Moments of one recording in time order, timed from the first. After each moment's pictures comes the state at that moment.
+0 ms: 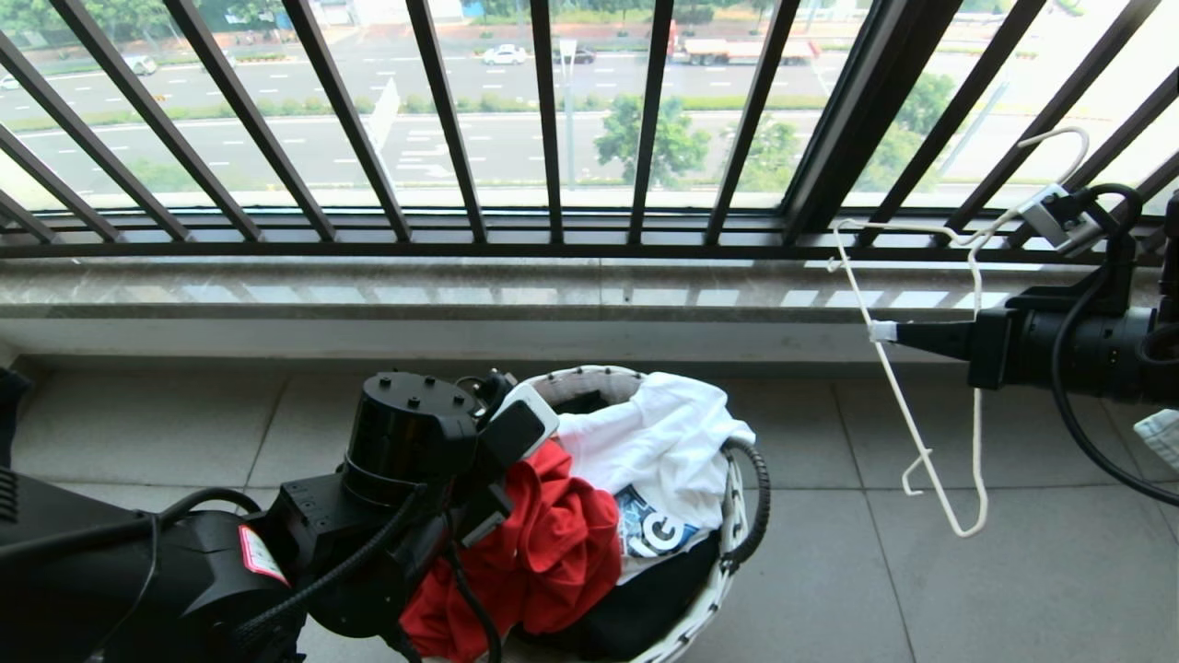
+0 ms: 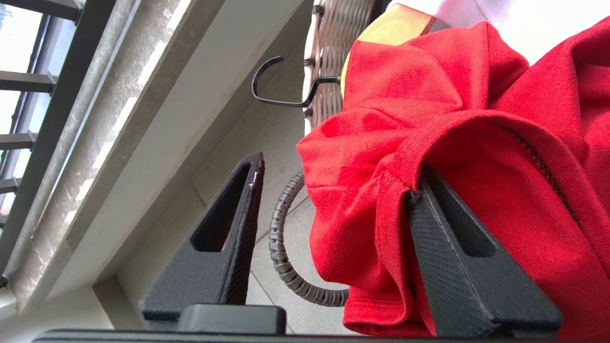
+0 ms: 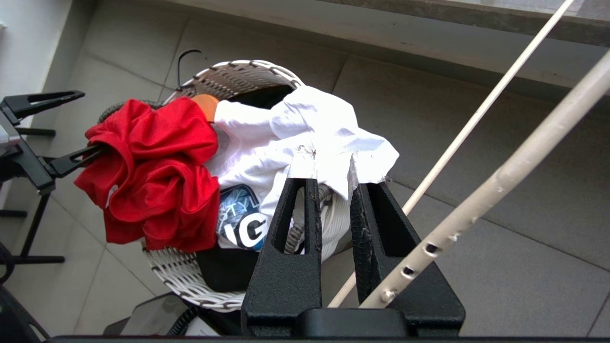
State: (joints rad) left arm -0.74 1.69 -0.70 -0.60 0.59 0.58; right arm 0.01 1.47 -0.96 -0.23 0.60 0.04
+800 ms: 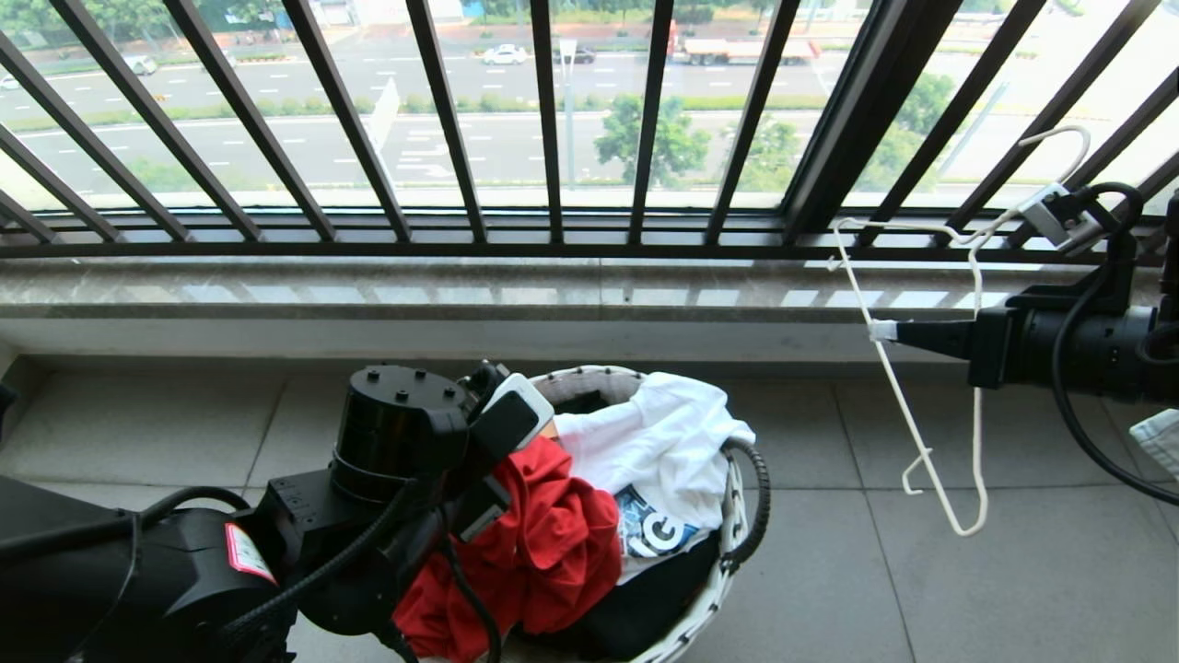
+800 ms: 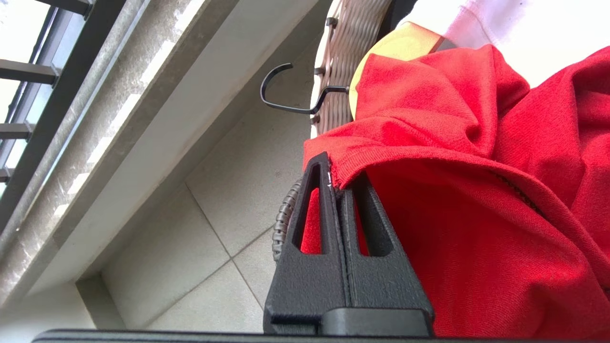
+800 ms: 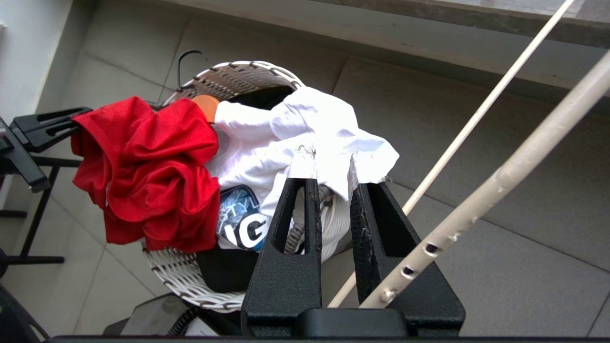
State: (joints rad) left arm -0.74 1.67 -0.71 -0.60 0.59 0.55; right arm 0.01 1.47 -0.96 -0.23 0.60 0.04
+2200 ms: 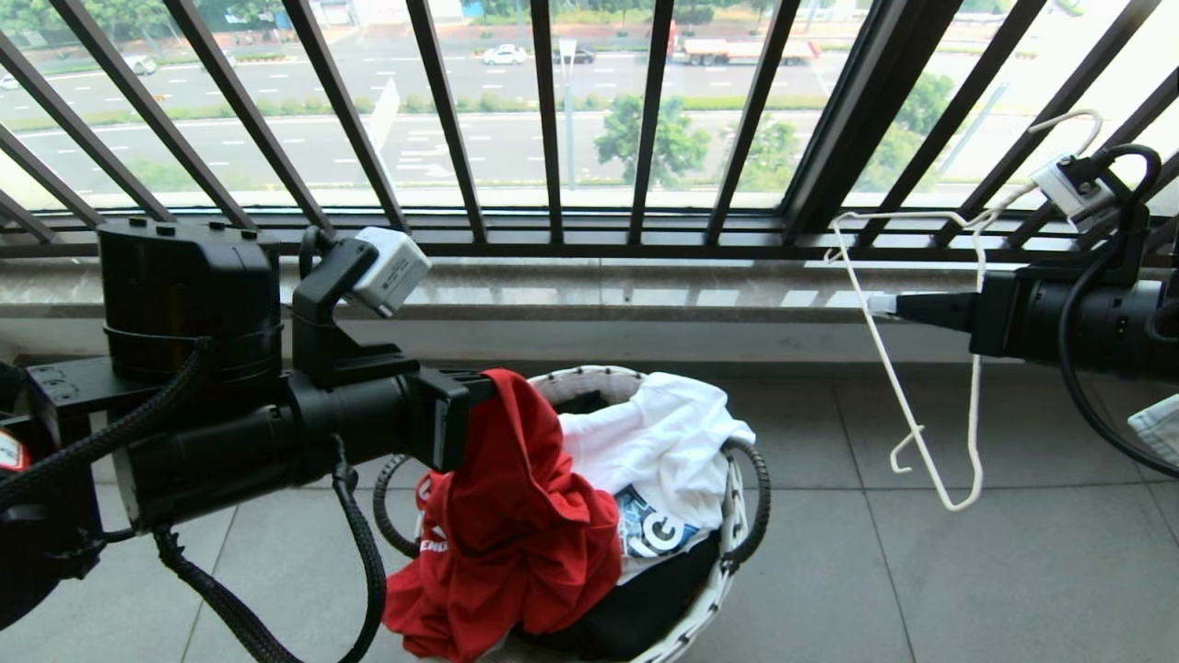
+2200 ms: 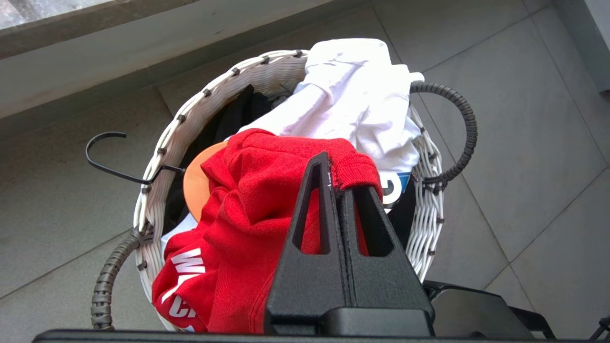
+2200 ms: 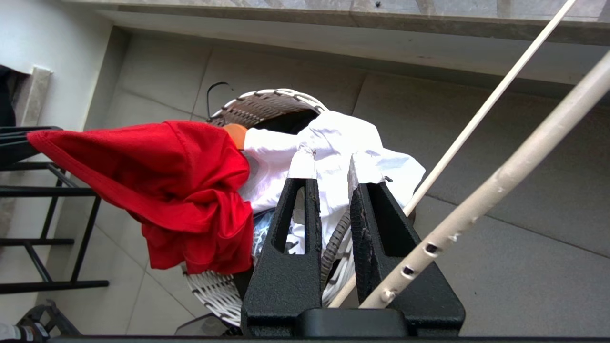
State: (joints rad) left arm -0.57 1.44 -0.85 -0.36 -0.12 -0.02; right arm 0.04 1.46 -1.01 -0.23 0.60 0.18
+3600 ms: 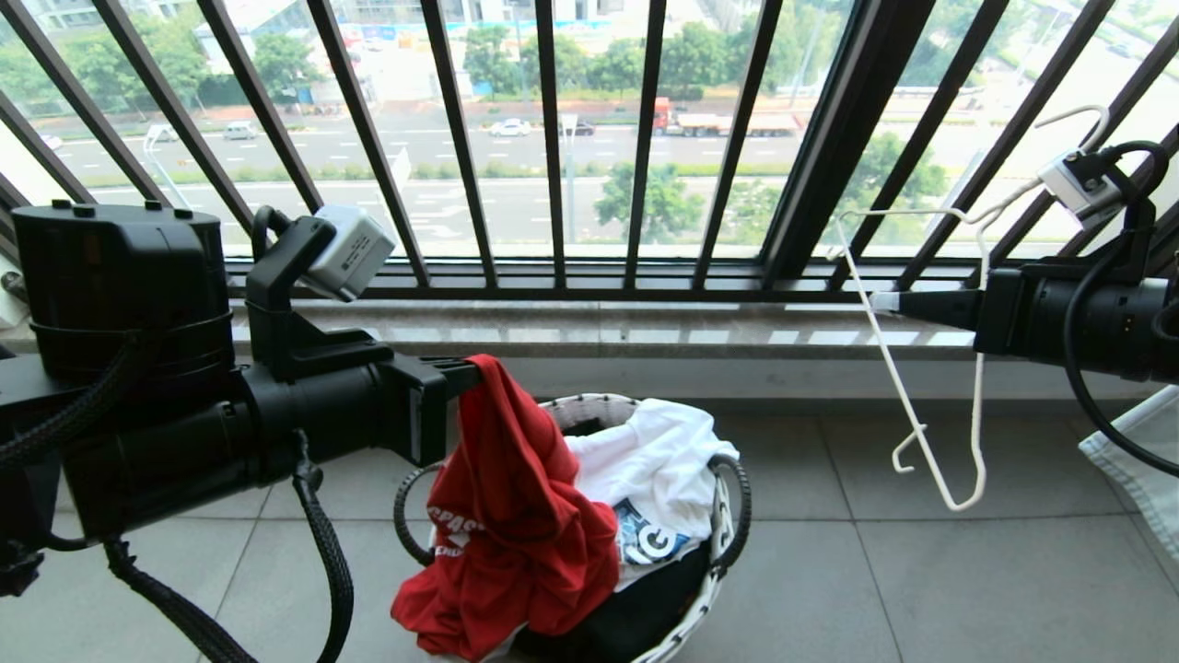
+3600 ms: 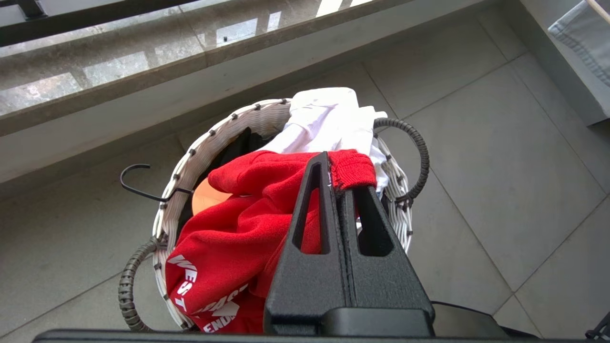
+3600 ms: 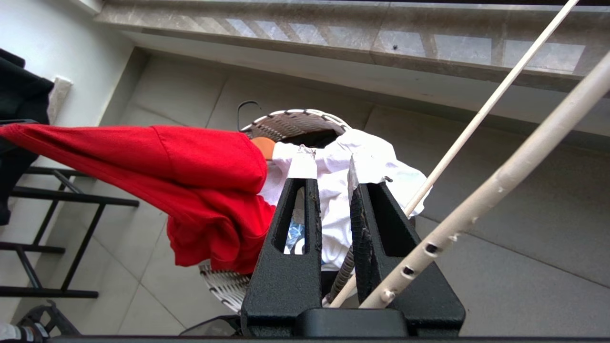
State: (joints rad) left arm -0.57 1.38 -0.84 -0.37 -0.11 -0.04; right arm 0.04 1.46 -1.01 -0.23 0.59 0.18
